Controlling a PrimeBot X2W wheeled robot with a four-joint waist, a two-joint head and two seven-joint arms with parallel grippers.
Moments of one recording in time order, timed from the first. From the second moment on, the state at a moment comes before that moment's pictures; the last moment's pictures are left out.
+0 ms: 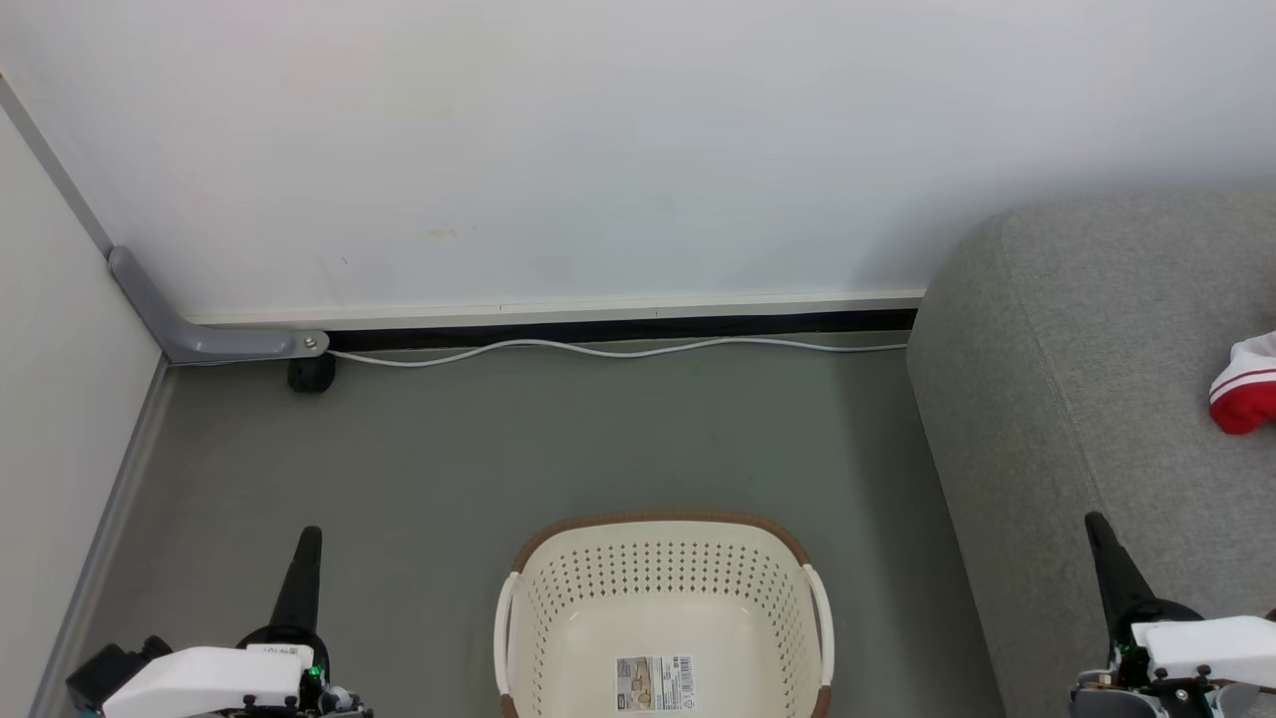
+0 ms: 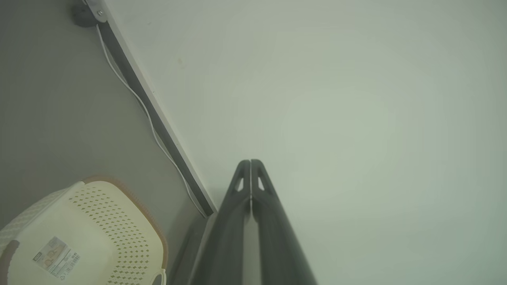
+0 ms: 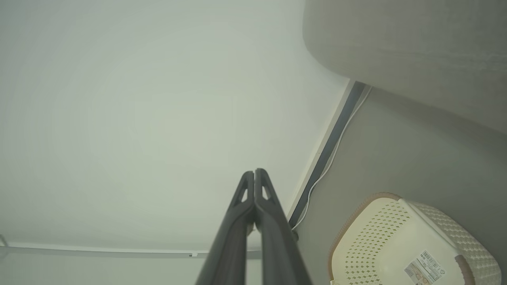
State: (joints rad) left arm -0.03 0.03 0.07 0.29 -1.38 -0.11 0.05; right arm -0.06 -0.05 -0.09 0.31 1.39 0.13 0.05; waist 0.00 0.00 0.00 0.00
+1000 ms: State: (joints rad) left arm -0.05 0.03 0.08 0.28 -1.60 -0.12 0.11; right arm -0.06 -0.04 -0.13 0.28 1.60 0.13 0.11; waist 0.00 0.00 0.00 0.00
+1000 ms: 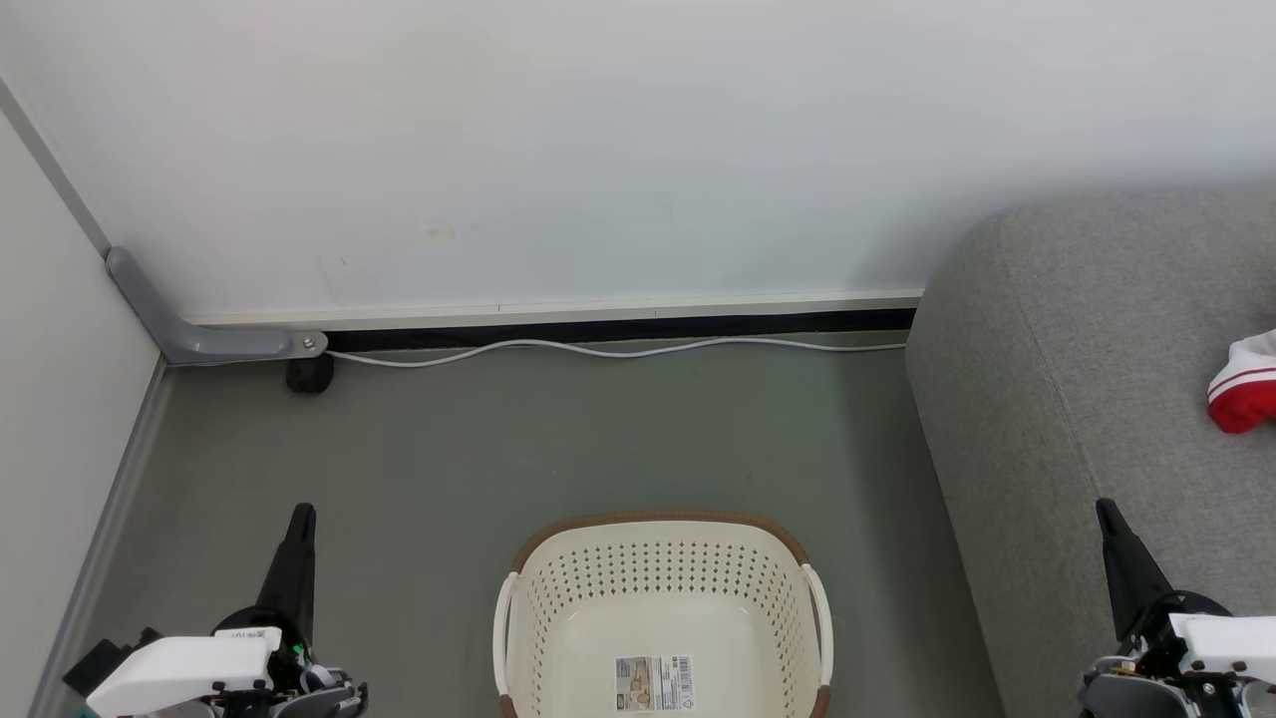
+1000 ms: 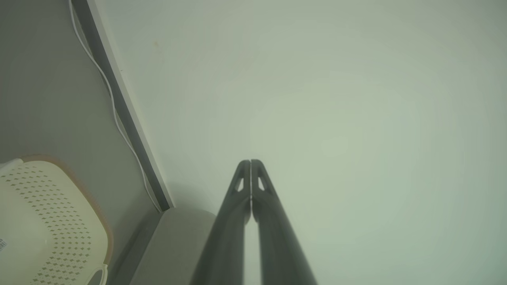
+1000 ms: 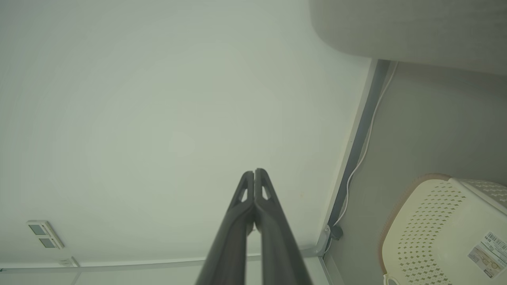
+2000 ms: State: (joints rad) left arm -0.05 0.03 0.08 0.27 -1.60 -0.12 0.11; right arm -0.06 -0.04 -0.13 0.28 1.60 0.13 0.11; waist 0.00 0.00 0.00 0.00
